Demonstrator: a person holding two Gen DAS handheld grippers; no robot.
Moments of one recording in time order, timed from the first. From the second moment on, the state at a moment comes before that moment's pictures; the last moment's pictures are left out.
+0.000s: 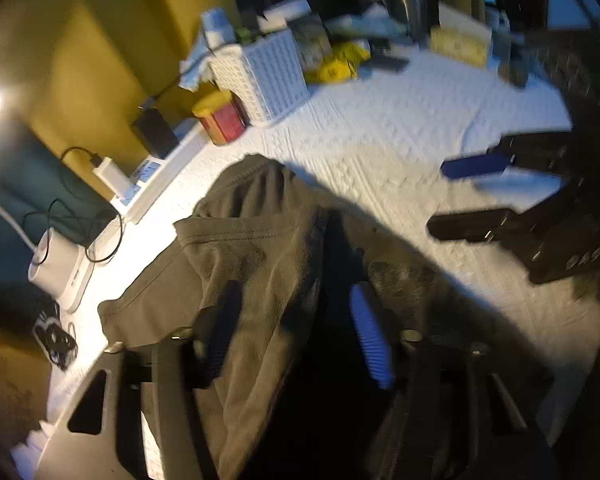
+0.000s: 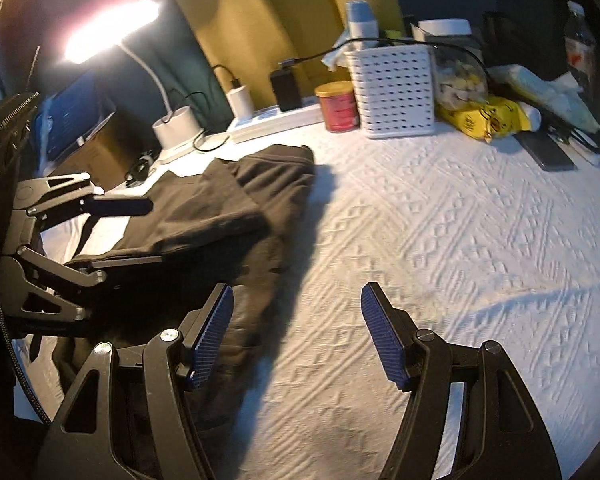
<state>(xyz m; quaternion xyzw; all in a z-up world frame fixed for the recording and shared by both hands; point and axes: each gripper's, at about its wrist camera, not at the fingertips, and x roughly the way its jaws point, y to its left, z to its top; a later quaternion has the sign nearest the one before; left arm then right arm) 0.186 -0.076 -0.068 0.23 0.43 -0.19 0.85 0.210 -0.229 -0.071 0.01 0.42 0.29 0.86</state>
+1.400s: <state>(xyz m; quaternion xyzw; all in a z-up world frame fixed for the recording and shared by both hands) 0.227 0.114 -0.102 -0.01 0.41 -0.07 0.91 0.356 -0.150 -0.100 0.02 0.45 0.31 0.84</state>
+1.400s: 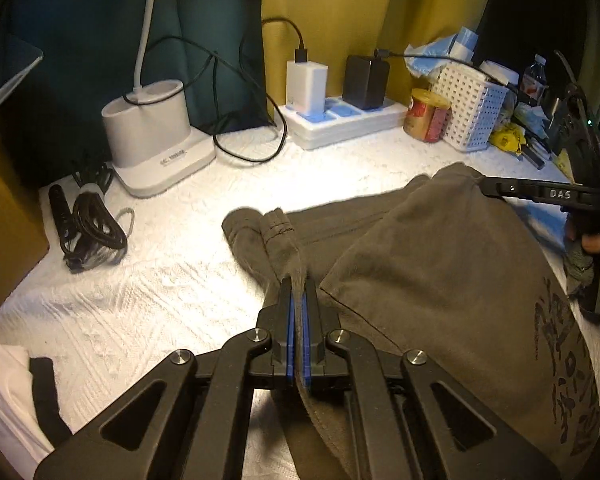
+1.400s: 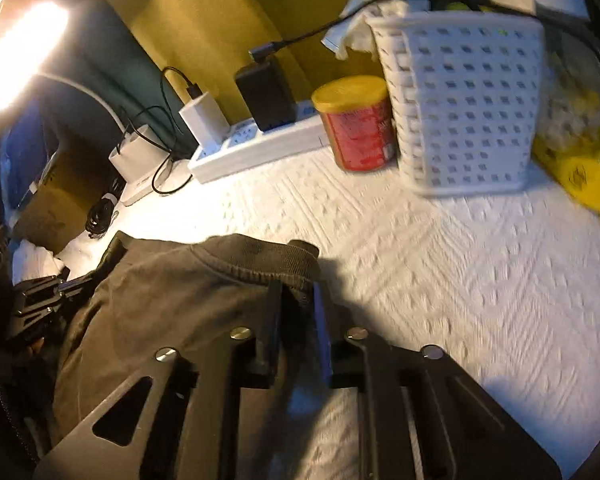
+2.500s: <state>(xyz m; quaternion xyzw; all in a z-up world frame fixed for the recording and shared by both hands) 0.210 0.119 -0.090 -0.01 0.42 -0.01 0.91 0.337 -0.143 -0.095 -0.03 0.44 0.26 0.86</state>
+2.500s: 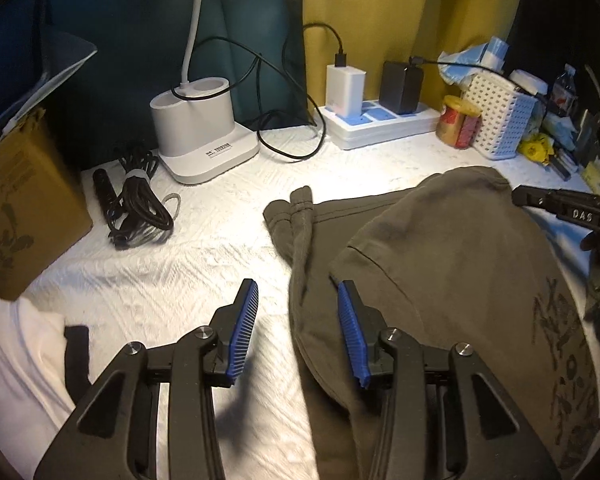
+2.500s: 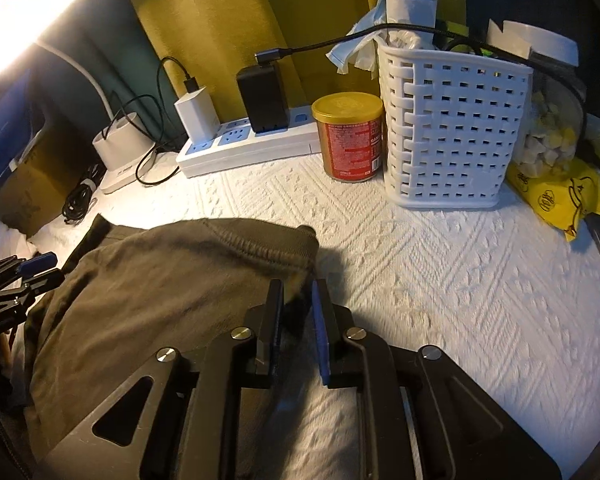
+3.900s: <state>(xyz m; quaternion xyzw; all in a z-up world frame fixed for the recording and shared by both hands) 0.051 0.054 -0.101 -0.04 0.43 -0.09 0.90 0.146 -0.170 -0.099 -0.07 0.44 0.27 0.85</state>
